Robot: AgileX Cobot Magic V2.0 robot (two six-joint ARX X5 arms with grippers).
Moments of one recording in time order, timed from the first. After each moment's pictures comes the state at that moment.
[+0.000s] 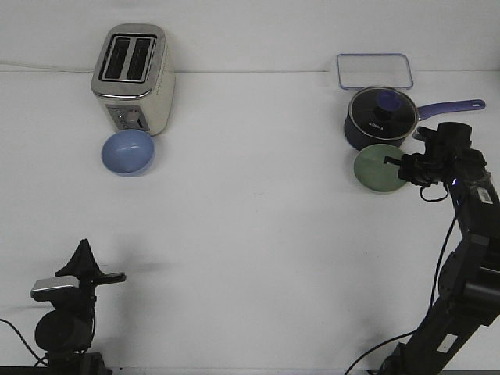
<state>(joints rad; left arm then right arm) 0.04 0.01 0.03 0.12 -0.11 -0.02 -0.28 1.92 1.55 -0.72 -0.26 0.11</state>
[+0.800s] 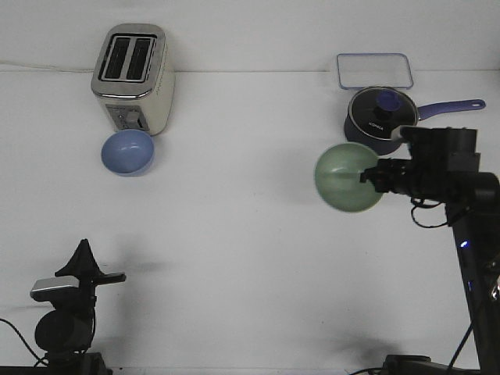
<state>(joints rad) 0.04 0.01 0.03 0.12 -0.11 -0.02 0.00 1.36 1.45 -0.97 -0.47 0.09</state>
